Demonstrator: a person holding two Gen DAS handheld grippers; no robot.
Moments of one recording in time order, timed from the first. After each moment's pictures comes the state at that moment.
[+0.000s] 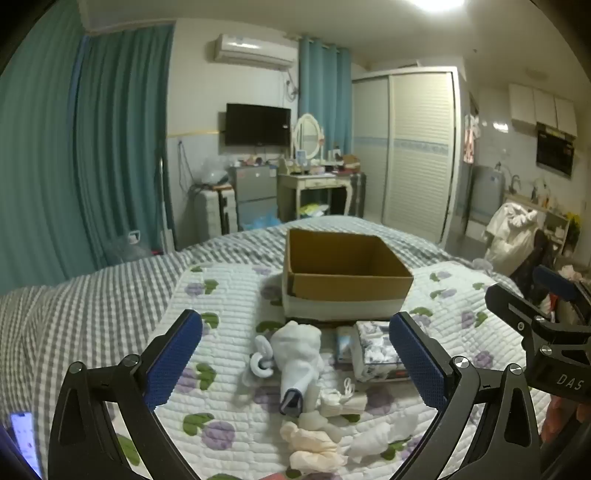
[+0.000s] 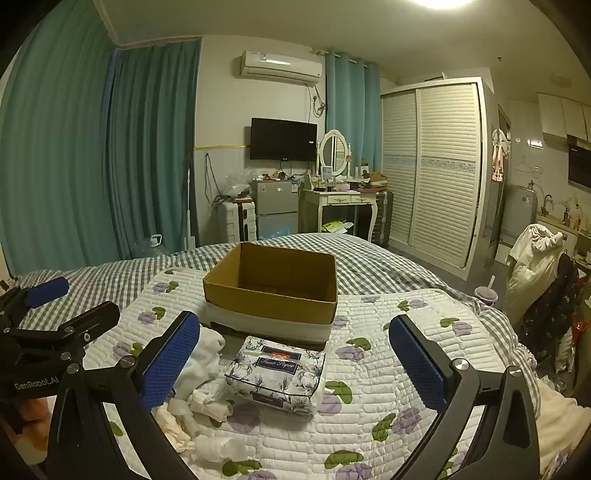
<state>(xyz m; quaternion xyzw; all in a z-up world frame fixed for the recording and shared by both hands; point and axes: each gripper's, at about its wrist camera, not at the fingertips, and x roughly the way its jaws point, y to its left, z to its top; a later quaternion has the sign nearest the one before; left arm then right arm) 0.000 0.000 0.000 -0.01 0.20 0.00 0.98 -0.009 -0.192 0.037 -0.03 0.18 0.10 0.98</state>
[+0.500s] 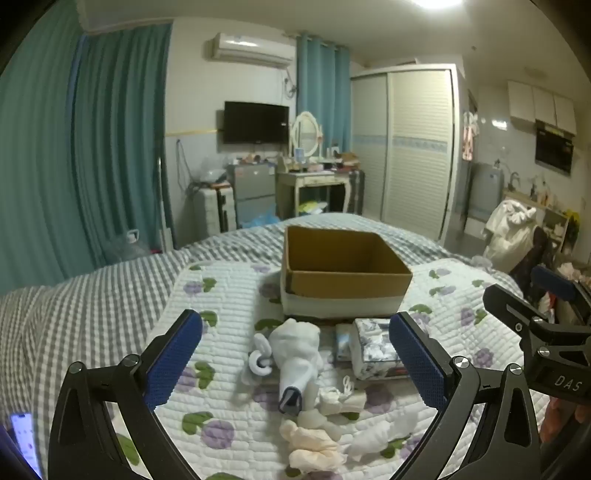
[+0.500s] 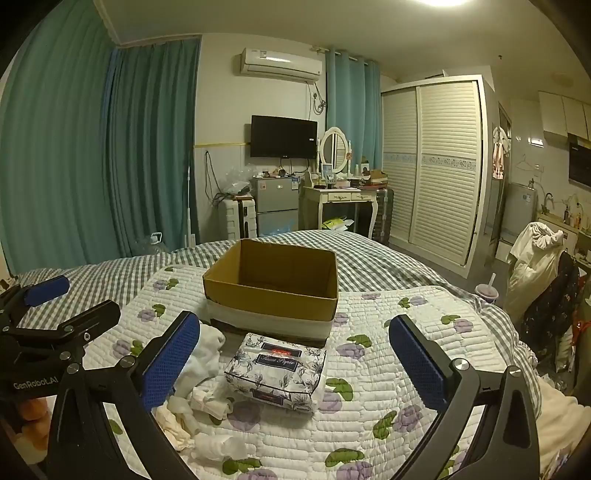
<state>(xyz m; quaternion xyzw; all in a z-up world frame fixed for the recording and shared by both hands) -0.002 -0.003 -0.005 -0.01 0.21 0.00 0.98 -0.008 -0.192 0.037 -0.03 0.19 0.10 0.98</state>
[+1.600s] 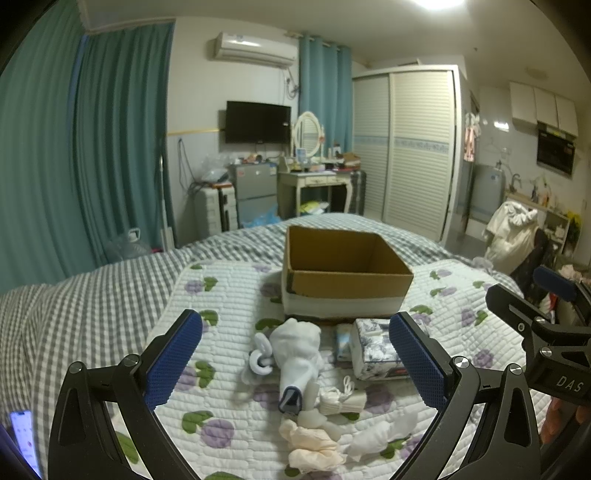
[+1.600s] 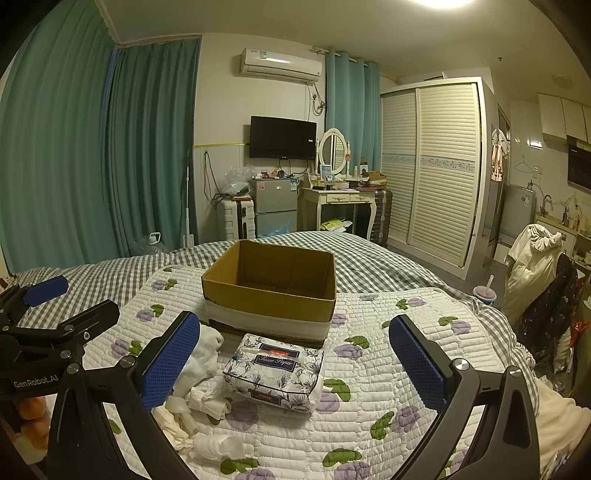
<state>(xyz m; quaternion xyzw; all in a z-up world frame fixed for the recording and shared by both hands) 0.000 -0.001 -0.001 -0.01 0.21 0.00 0.98 -0.010 -0.196 0.035 -0.03 0.19 0.10 0.98</state>
